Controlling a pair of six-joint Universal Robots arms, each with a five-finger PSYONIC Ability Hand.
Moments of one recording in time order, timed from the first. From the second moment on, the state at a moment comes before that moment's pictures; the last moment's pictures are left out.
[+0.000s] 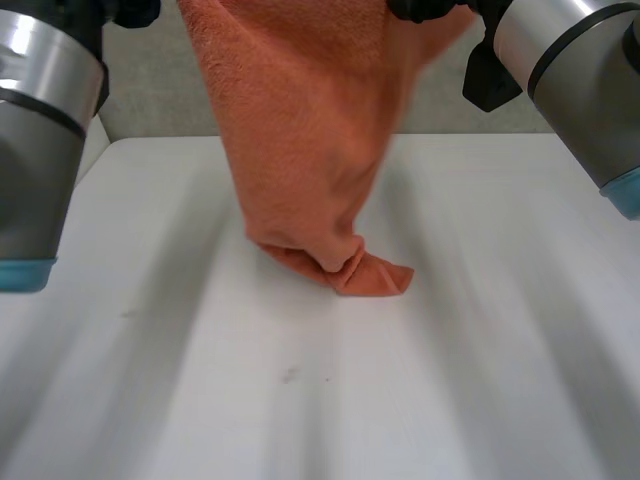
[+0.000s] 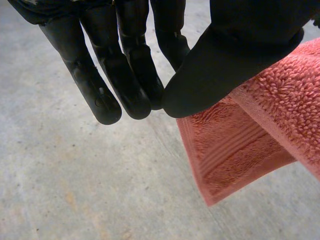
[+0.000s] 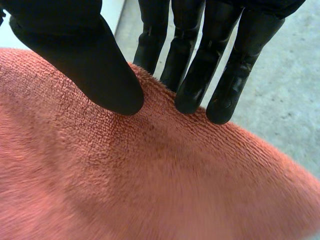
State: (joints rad) left arm 4.26 -1.62 -1.37 3.56 -1.55 3.35; right arm 2.08 -1.20 0.78 0.11 1.40 3.33; left_hand 1.20 1.22 1.22 1.22 1.04; right_hand 0.97 1.18 1.18 1.19 0.99
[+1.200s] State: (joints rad) left arm 4.26 -1.47 -1.98 3.45 -1.55 3.26; right arm 1.95 -1.42 1.64 0.09 1.36 2.75; left_hand 0.18 0.17 0.17 0.17 0.03; right_hand 0.21 0.22 0.21 0.23 0.08
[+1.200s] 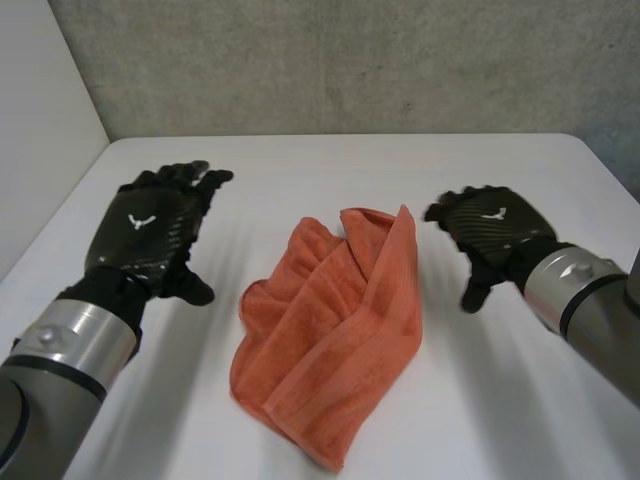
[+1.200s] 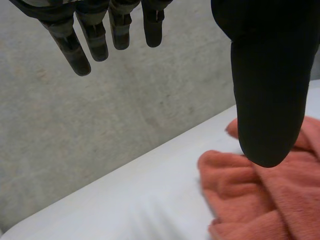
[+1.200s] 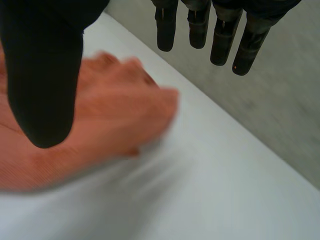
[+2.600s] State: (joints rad) left arm 4.40 -1.85 -1.85 3.46 -1.18 3.27; right arm 2.01 -1.27 1.63 -0.19 1.54 2.81; left_hand 0.18 0.18 0.18 0.18 0.03; right_hand 0.97 1.18 1.18 1.19 0.98
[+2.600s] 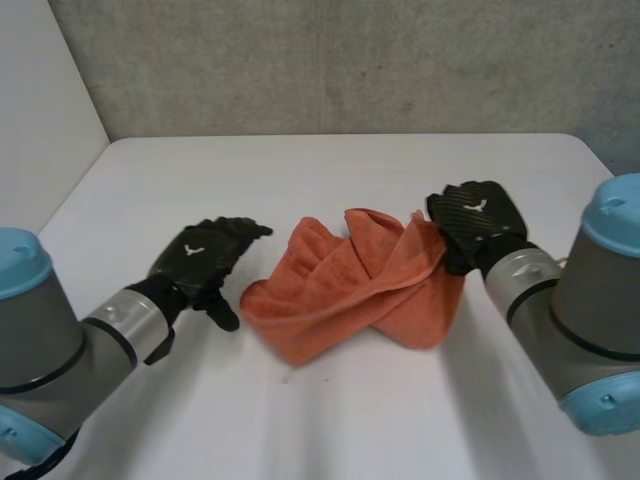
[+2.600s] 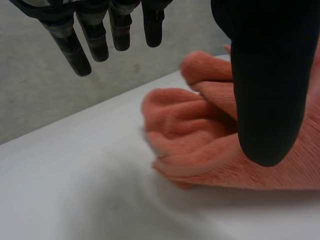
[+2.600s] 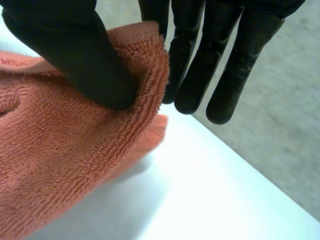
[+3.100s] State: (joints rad) left arm 4.33 -2.13 -1.68 3.48 -1.18 3.46; right arm 1.86 -1.31 1.76 -0.25 1.53 2.81; left_hand 0.82 0.81 0.81 0.81 0.63; right_hand 0.97 1.18 1.18 1.19 0.98
